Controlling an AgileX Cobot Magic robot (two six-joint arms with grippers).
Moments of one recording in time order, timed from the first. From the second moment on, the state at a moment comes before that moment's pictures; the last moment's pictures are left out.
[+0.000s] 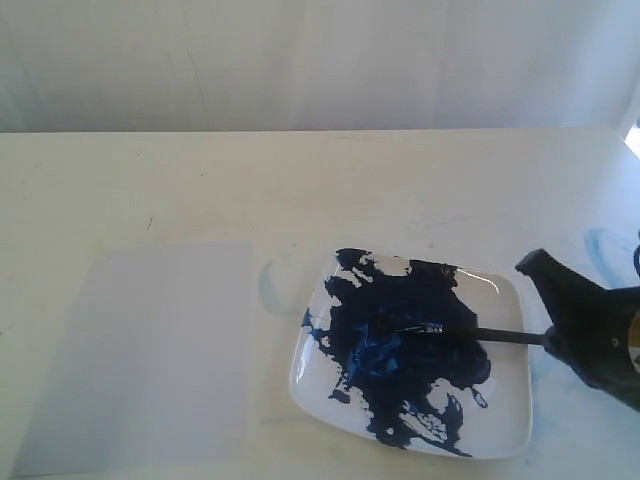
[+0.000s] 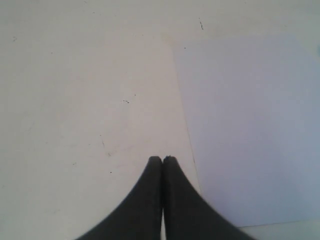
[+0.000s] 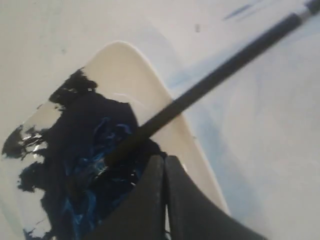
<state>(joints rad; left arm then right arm) -0.05 0.00 0.02 -0.07 0.47 0.06 0.49 1.20 -0.43 -0.58 0.24 1.73</state>
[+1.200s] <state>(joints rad) -0.05 0.00 0.02 -0.07 0.47 0.06 0.43 1.12 -0.35 -0.81 0.33 2.10</state>
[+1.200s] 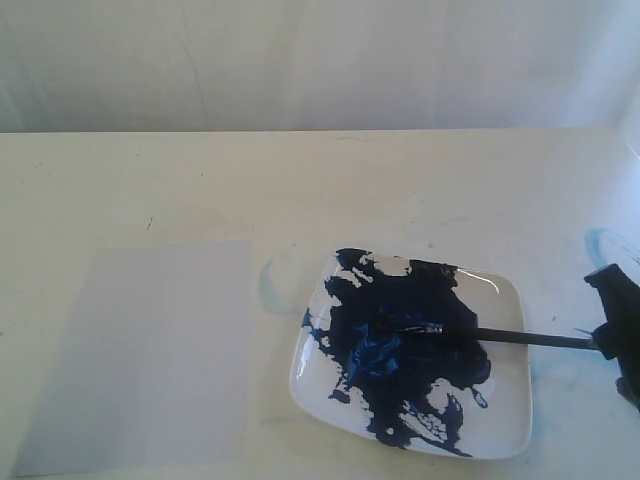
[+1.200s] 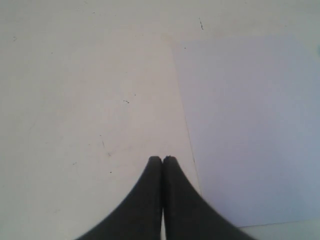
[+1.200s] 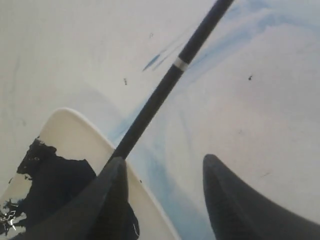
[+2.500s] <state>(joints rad) -0.05 0.00 0.02 -0.07 0.47 0.06 0.26 1.46 -0.48 -0.68 0.15 2.10</state>
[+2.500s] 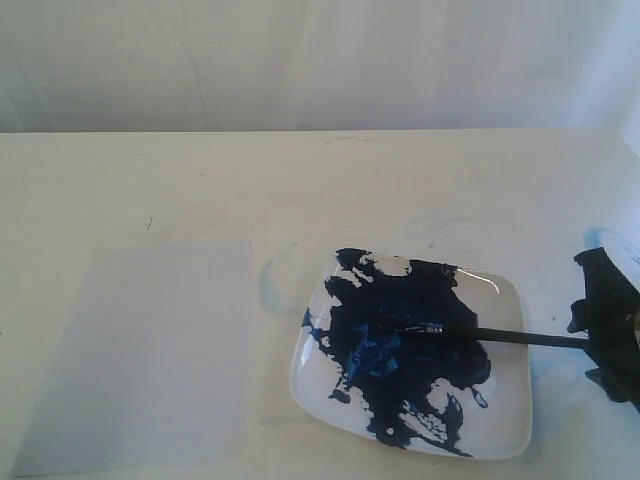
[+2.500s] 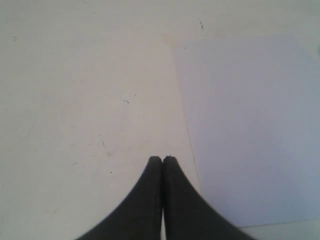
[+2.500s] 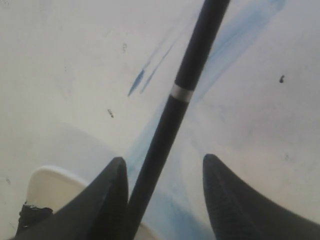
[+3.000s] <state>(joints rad) -0.05 0.00 0.02 -0.07 0.47 0.06 0.26 1.47 -0.51 -0.72 0.20 2.10</state>
